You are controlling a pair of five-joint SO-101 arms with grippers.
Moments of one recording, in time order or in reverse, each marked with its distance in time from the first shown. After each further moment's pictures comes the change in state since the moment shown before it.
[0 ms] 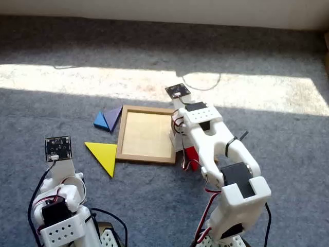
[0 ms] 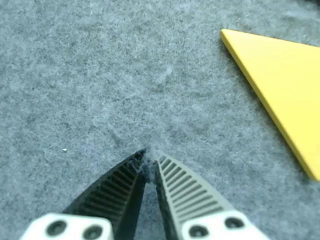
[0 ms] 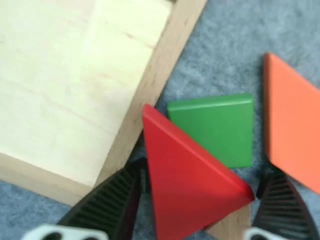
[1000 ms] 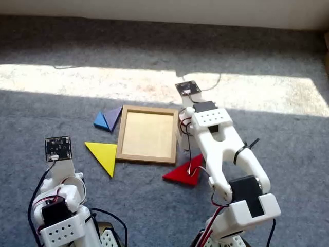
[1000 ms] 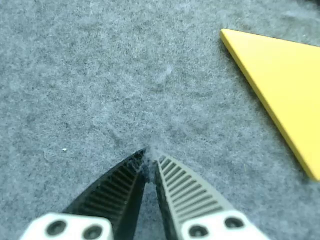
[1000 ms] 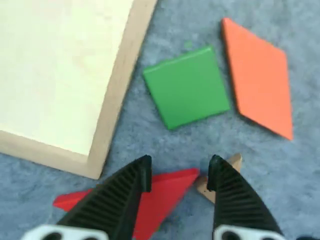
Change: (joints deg) left arm 0.0 0.0 0.0 0.0 0.0; right arm 0.8 -9.8 3.2 5.6 -3.5
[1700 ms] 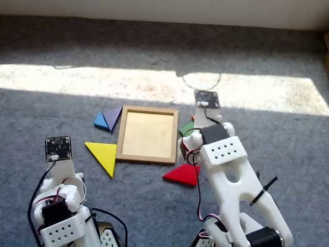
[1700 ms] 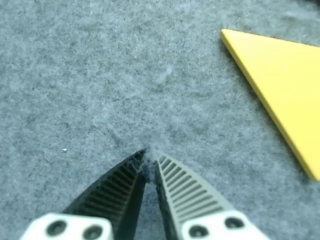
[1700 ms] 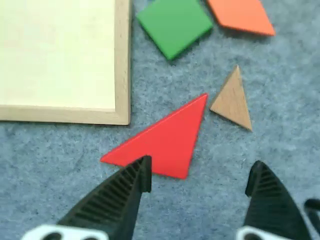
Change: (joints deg) left arm 0.0 0.0 0.0 0.0 0.0; right arm -4.7 -29.8 15.1 9.1 -23.3
